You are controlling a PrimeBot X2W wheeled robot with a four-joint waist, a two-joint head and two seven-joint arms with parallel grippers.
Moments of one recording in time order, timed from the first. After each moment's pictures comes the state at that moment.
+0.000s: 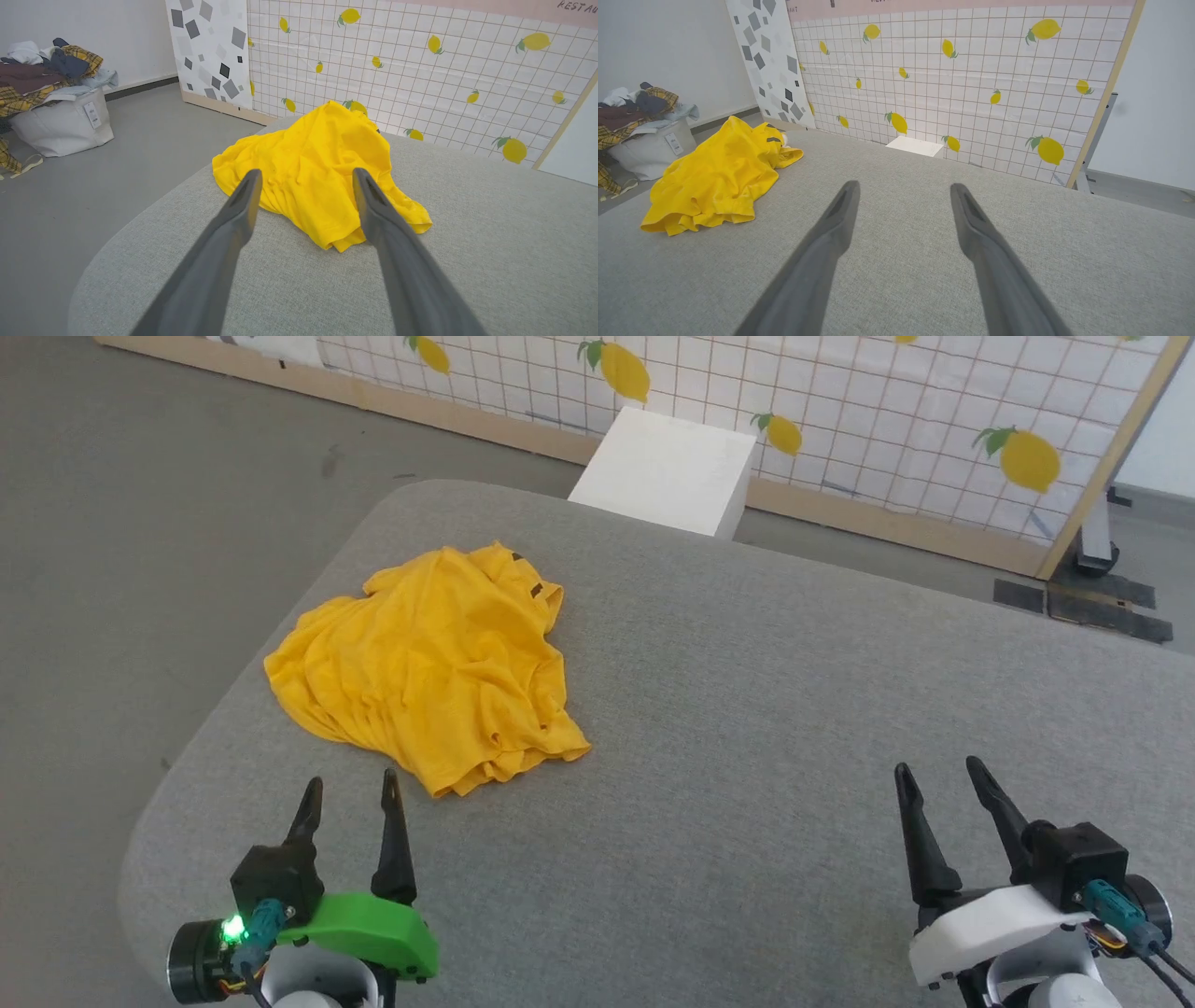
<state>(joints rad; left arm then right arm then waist) -0.01 0.05 -0.05 0.11 -0.15 0.06 -0.18 -0.01 -0.05 -0.03 0.16 0.09 0.13 -0.17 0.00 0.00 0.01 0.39</state>
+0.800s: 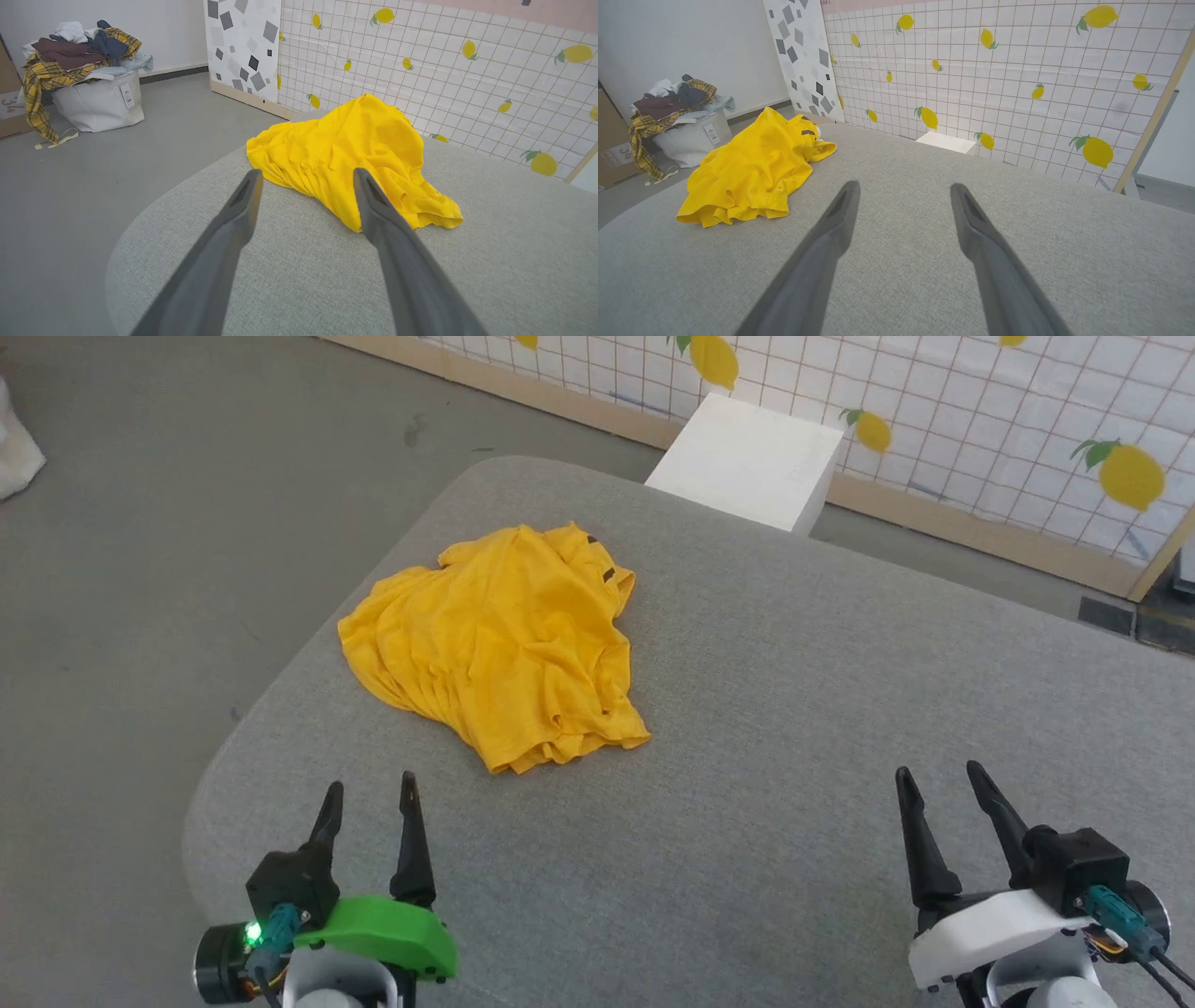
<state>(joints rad) -0.02 0.05 -0.10 0.16 -0.21 0.08 -0.23 -0.01 -0.05 -0.03 0.18 0.10 0.13 -0.20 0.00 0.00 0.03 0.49</state>
